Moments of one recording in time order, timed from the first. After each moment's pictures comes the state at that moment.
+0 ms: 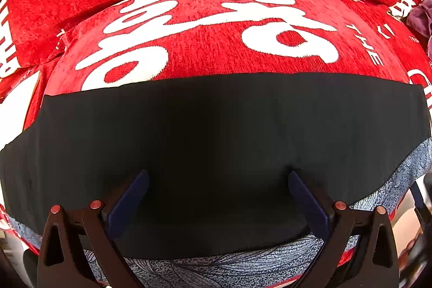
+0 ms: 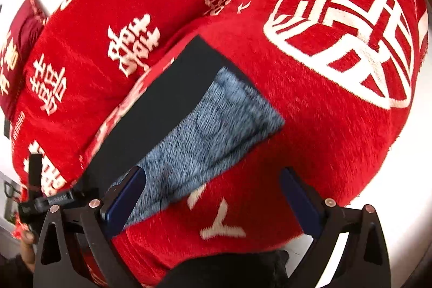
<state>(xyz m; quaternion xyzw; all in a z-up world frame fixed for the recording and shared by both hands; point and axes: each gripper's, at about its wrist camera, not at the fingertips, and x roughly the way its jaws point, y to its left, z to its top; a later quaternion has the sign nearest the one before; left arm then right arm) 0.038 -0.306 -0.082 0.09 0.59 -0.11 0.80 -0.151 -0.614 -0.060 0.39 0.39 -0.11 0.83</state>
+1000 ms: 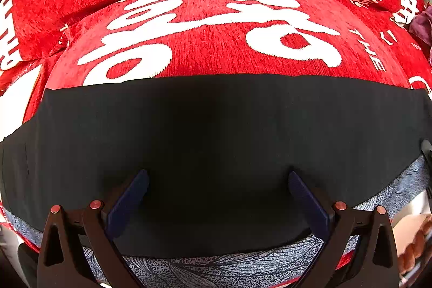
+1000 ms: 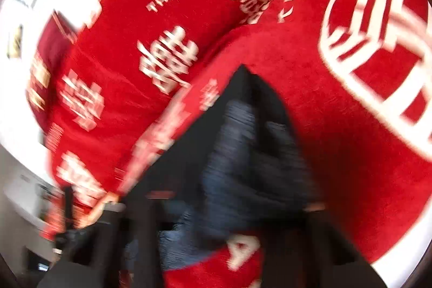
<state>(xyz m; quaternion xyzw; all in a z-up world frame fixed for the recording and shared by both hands) 0.037 -0.302 -0.082 0.08 0.59 -0.10 0.80 -0.099 -0.633 -0.056 0.41 0.35 -0.03 0.84</state>
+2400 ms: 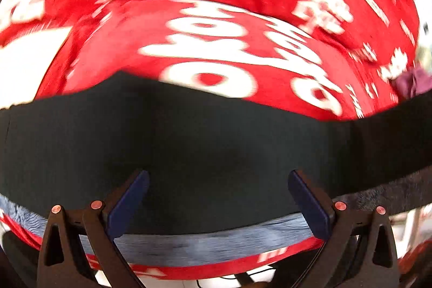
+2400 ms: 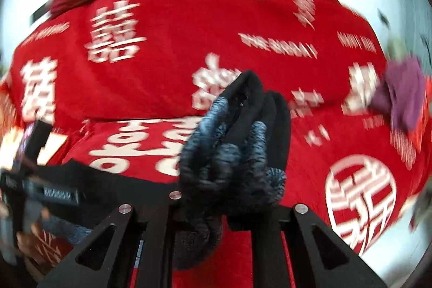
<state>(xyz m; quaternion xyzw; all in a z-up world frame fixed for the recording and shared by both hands) 0.054 -0.143 -0.035 -0.09 0.59 -0.12 0.79 -0.063 -0.448 0.117 0.02 0.33 -0.06 0.94</state>
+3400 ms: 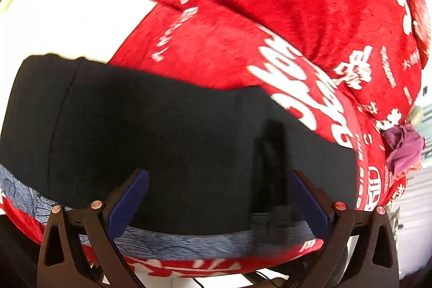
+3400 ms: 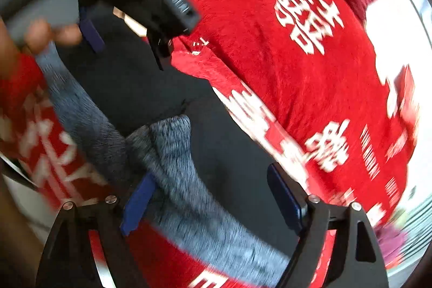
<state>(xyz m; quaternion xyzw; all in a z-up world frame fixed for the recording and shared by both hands) 0.042 -0.003 -0.039 -0.19 0.56 -0.11 0.80 -0.075 -0.163 0.026 -0.30 0.38 0.11 0.87</state>
